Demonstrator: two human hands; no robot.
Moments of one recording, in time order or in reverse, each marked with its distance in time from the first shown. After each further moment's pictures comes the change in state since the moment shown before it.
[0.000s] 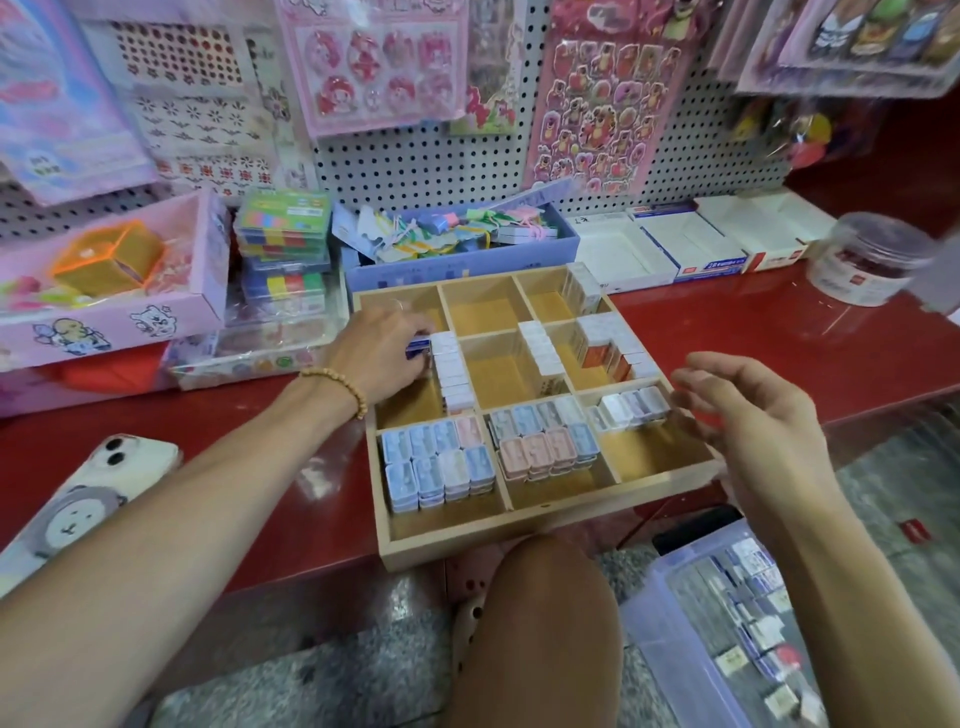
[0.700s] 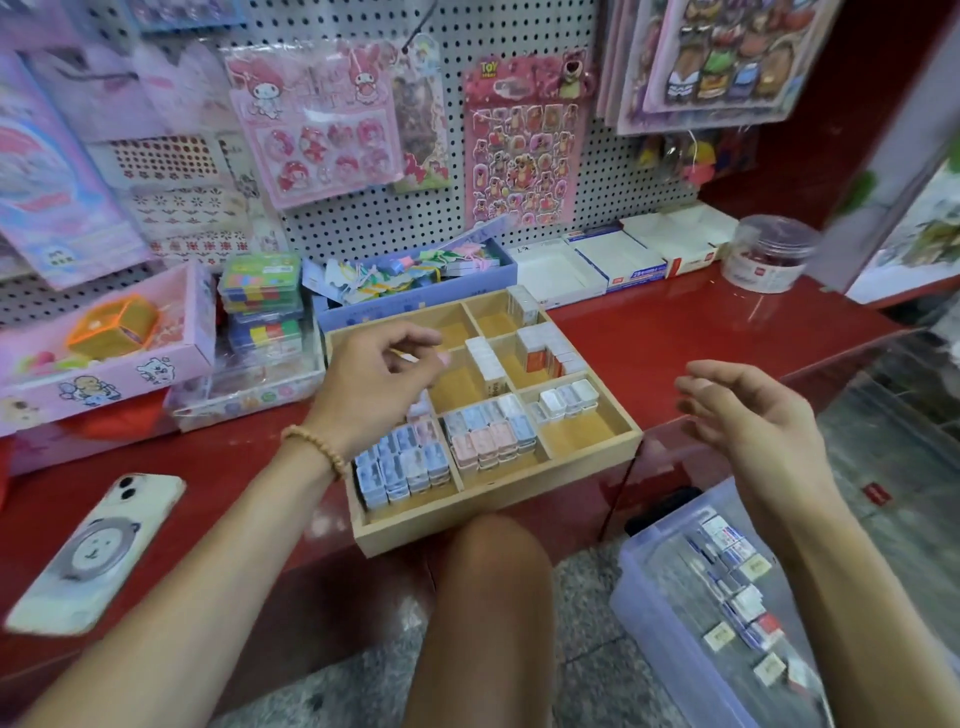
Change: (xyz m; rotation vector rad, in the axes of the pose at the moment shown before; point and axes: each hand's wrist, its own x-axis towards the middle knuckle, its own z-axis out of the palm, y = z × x) left_hand -0.063 0.096 -0.059 -0.813 0.117 -0.157; right_hand -0.049 -0.017 -0.068 0.043 0.097 -0.067
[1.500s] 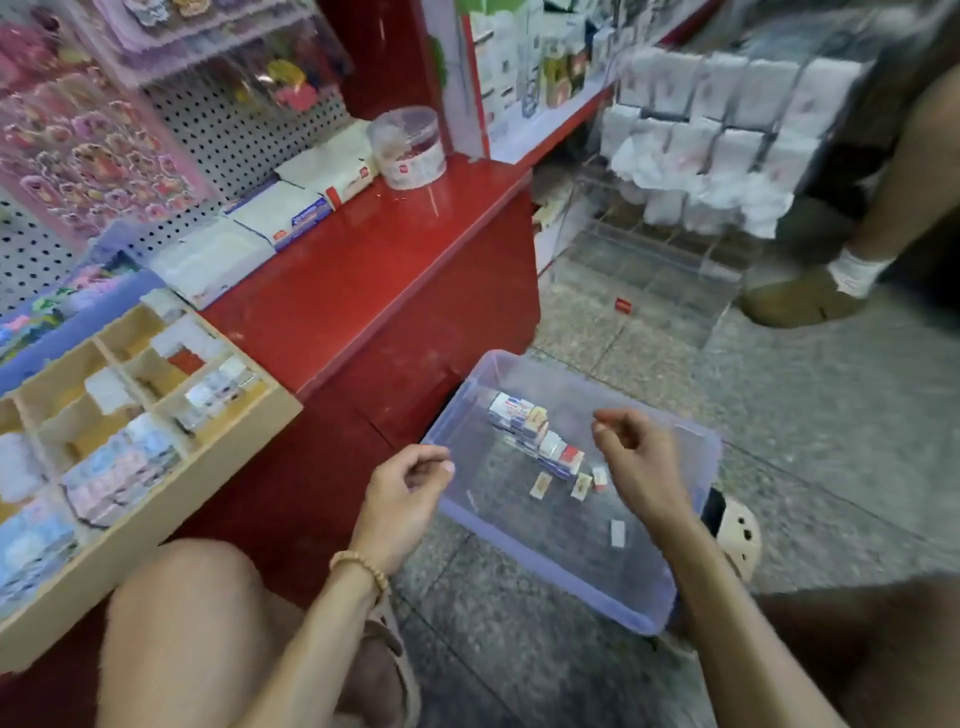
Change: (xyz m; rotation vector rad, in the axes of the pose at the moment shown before) left_hand -0.144 0.004 0.306 -0.026 -0.530 -0.173; right_hand -0.075 0.175 -0.244 -0.158 0.339 0.157
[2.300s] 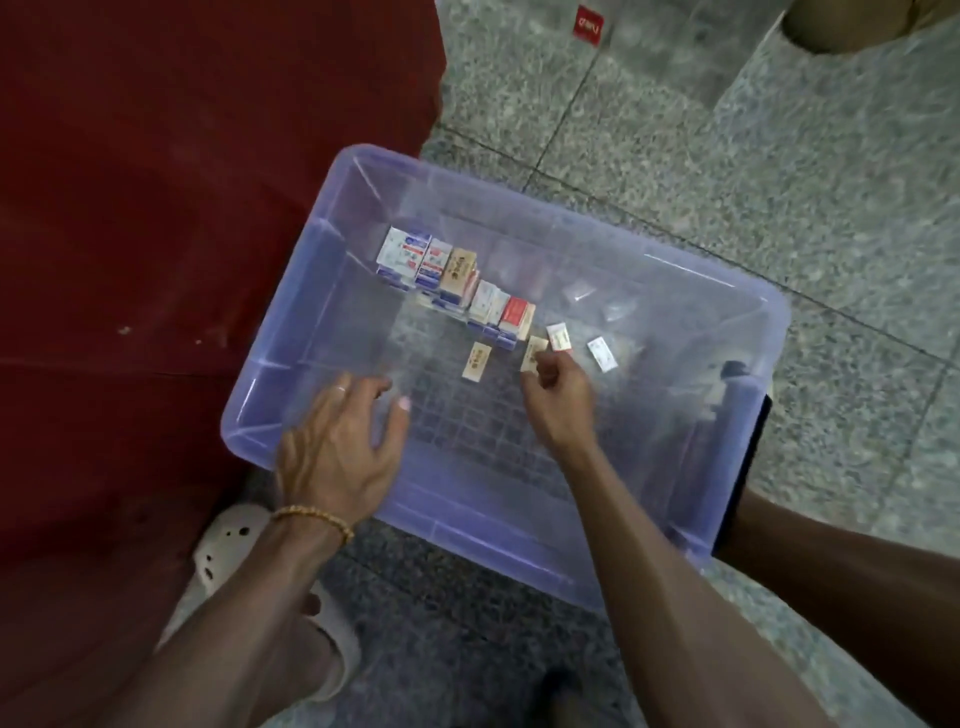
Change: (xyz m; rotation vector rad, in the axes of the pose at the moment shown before) left_hand 0.127 -0.153 0.098 0.848 -0.174 0.178; right_hand 0.084 0.234 0.089 -0.163 0.083 0.491
